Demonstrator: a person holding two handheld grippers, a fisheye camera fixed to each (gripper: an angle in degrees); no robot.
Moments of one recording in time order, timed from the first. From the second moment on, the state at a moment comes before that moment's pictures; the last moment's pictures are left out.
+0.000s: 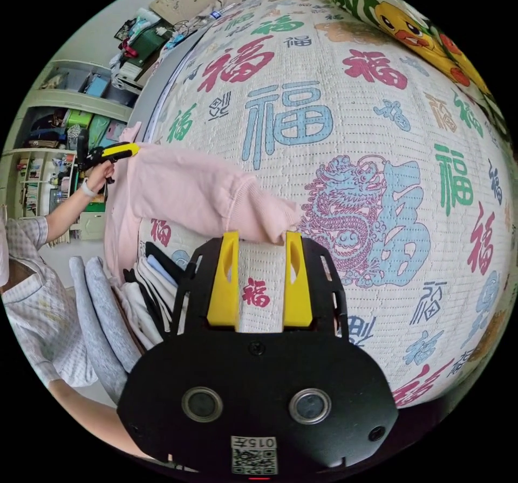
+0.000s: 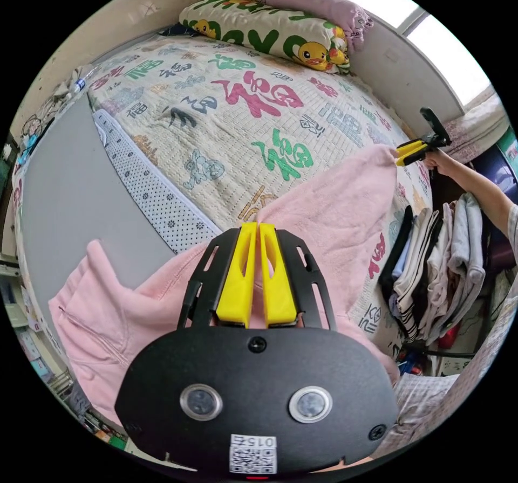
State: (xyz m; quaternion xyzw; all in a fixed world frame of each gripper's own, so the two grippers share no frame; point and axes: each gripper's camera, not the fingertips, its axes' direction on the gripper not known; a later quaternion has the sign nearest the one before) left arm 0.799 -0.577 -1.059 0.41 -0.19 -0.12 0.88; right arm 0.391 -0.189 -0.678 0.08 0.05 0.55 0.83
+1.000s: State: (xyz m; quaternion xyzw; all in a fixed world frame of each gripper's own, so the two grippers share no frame) left arm 0.815 -0.516 -0.930 0.26 -0.34 0.05 0.90; right arm 0.240 -0.226 -0.401 0.09 0.10 0.52 0.85
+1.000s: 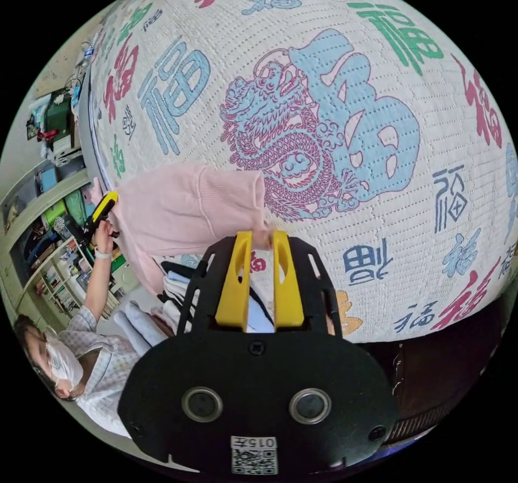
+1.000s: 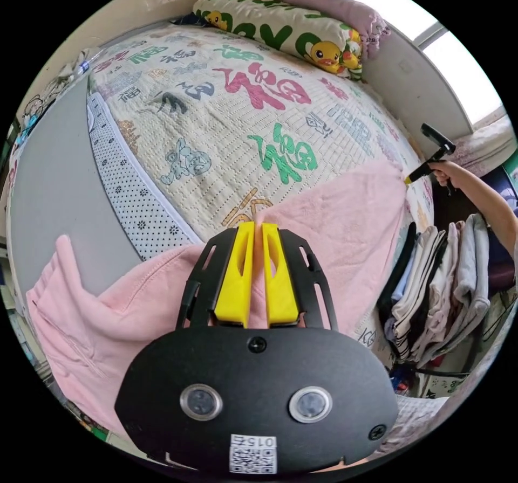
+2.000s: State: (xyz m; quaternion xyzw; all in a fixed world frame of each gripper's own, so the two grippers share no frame) left arm 0.126 -0.240 -0.536 0.33 -0.37 -0.02 0.87; right arm -0.498 -0.090 -0.099 -0.03 0.16 0.10 0.98
